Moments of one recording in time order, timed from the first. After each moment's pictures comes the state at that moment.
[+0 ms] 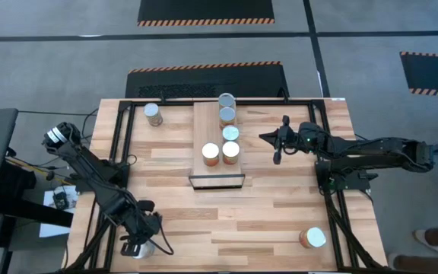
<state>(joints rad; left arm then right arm) -0.81 1.39 0.98 -0.79 0.18 -0.77 -0.33 0.90 0.31 0.38 0.00 -0.11</state>
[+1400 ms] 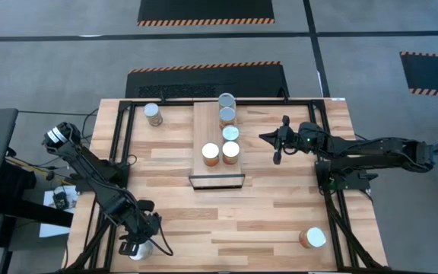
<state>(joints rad) -0.80 1.39 0.99 -0.82 0.21 -0.71 -0.33 0.90 0.31 0.38 0.00 -0.10</state>
